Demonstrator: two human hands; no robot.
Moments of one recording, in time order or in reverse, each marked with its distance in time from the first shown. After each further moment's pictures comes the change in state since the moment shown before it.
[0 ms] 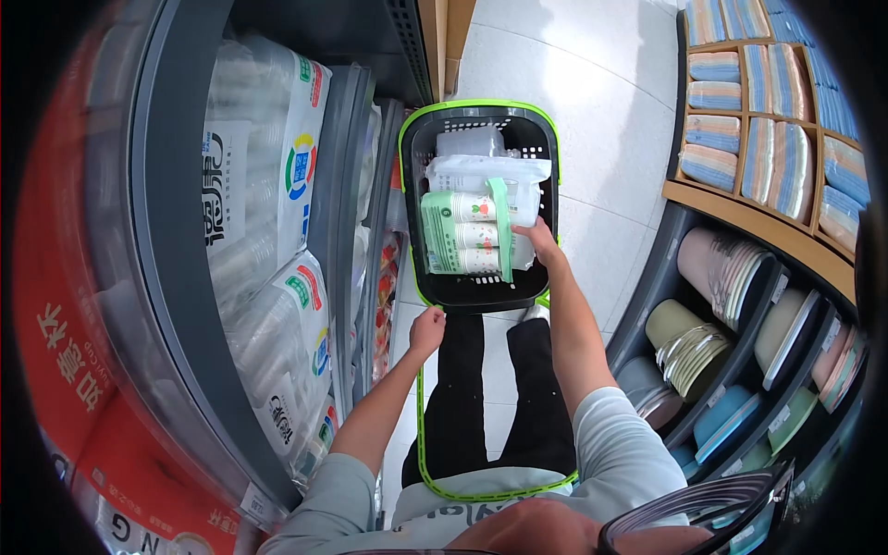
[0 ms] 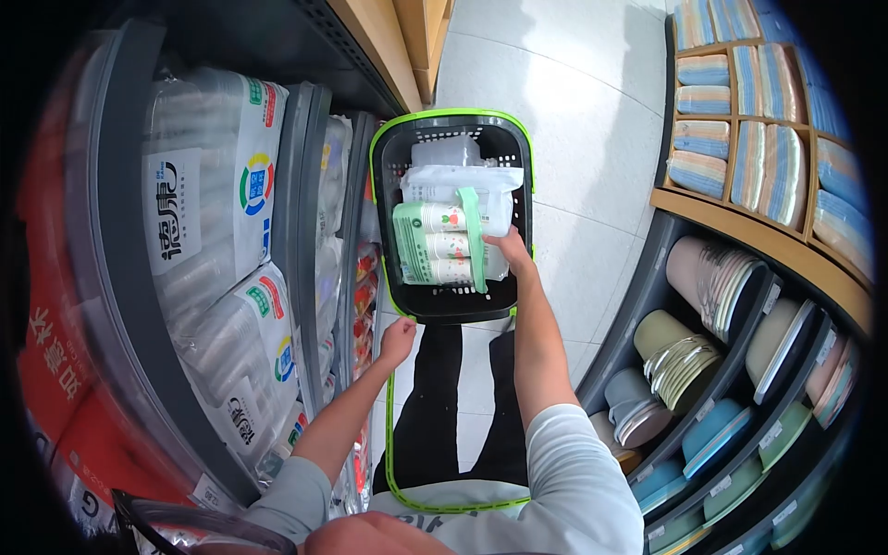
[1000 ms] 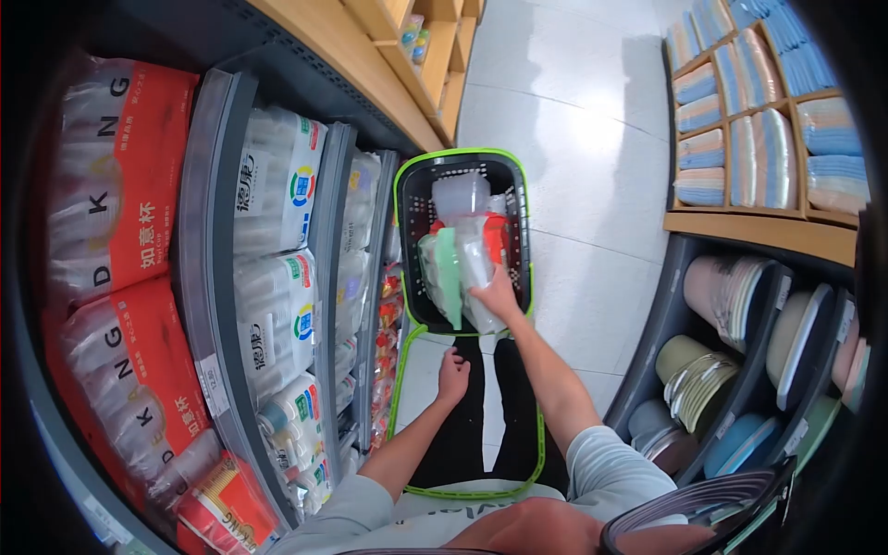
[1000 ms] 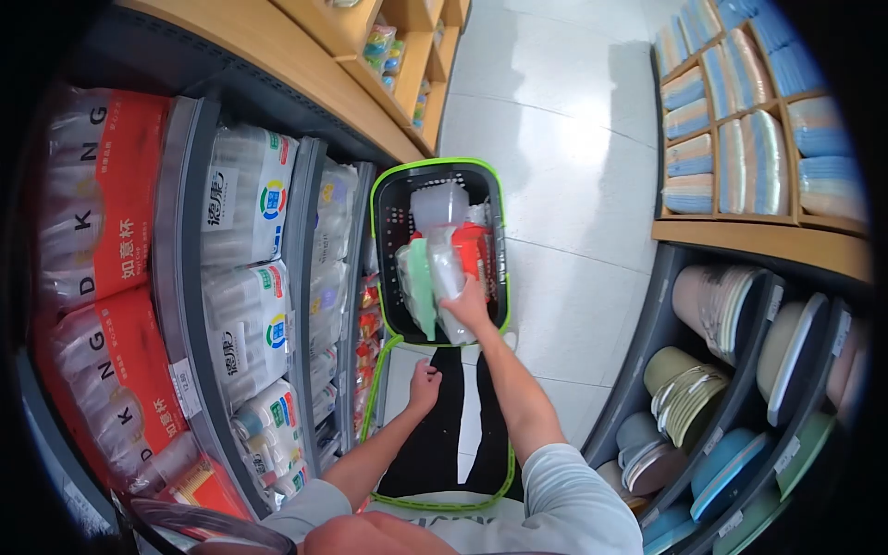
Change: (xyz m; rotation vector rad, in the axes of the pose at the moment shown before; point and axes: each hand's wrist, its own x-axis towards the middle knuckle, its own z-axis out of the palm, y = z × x) left_hand -0.129 0.063 0.119 -0.215 0.151 0.020; right_hand -0.117 0.025 0.002 -0.414 0.129 -0.616
